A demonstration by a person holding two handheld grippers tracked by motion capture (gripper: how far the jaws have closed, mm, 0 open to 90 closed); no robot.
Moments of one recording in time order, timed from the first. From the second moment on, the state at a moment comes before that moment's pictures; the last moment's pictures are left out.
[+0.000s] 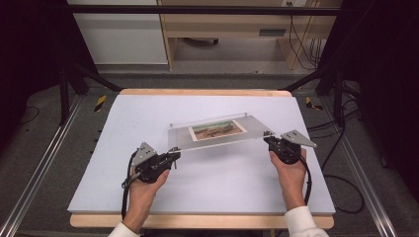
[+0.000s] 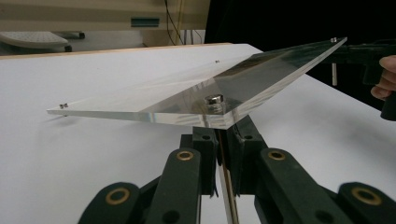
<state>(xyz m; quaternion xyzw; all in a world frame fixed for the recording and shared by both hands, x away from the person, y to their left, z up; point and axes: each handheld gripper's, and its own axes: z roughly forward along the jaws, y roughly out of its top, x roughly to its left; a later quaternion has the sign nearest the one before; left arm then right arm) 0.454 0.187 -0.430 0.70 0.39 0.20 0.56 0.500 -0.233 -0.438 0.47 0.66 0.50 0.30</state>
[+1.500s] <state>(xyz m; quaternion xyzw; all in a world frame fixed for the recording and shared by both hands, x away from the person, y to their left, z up) 0.485 0.241 -0.427 0.69 0.38 0.23 0.57 0.472 -0.176 -0.423 0.47 0.66 0.49 0.33</state>
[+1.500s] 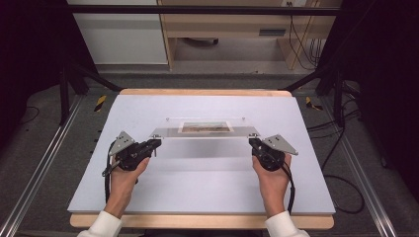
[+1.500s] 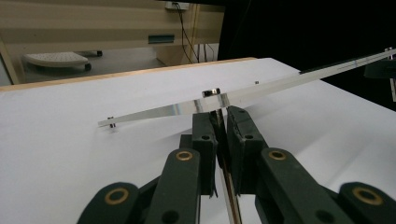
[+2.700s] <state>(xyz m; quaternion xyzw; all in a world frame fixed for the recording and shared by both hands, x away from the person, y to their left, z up) 0.463 0.233 -0.471 0.75 0.44 0.20 0.46 0.452 -0.177 -0.475 0.50 0.70 0.45 0.24</state>
